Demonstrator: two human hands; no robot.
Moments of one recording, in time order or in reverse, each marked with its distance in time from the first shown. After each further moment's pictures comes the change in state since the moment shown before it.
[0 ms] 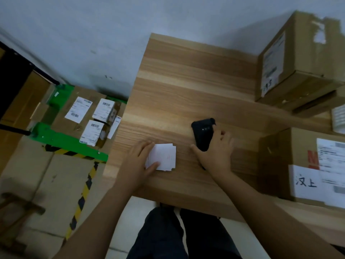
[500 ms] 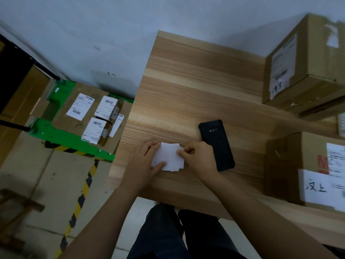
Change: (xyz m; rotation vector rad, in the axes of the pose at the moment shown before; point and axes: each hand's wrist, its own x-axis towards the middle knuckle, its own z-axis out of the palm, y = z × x) left_hand 0.003 -0.010 0.009 -0.021 0.040 -0.013; right_hand -0.018 -0.049 0.019 0.268 -0.237 -0.133
